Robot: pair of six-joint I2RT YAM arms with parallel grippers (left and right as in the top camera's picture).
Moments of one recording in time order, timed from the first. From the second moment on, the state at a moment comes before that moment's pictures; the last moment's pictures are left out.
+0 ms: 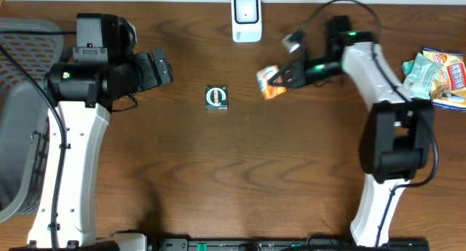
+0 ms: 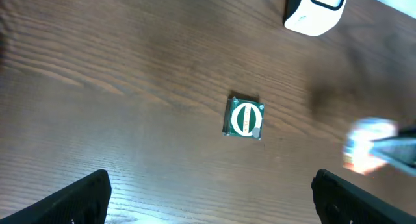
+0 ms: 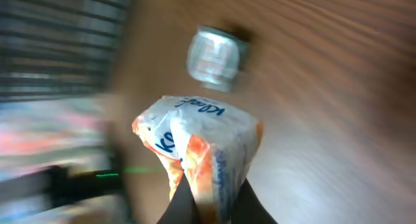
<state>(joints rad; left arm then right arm) -0.03 1.47 1.56 -1.08 0.17 -0.34 0.13 2.16 1.73 -1.01 -0.92 -0.27</state>
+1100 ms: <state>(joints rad) -0.03 1.47 1.56 -1.08 0.17 -0.34 0.40 2.38 1.74 0.42 0.09 -0.55</state>
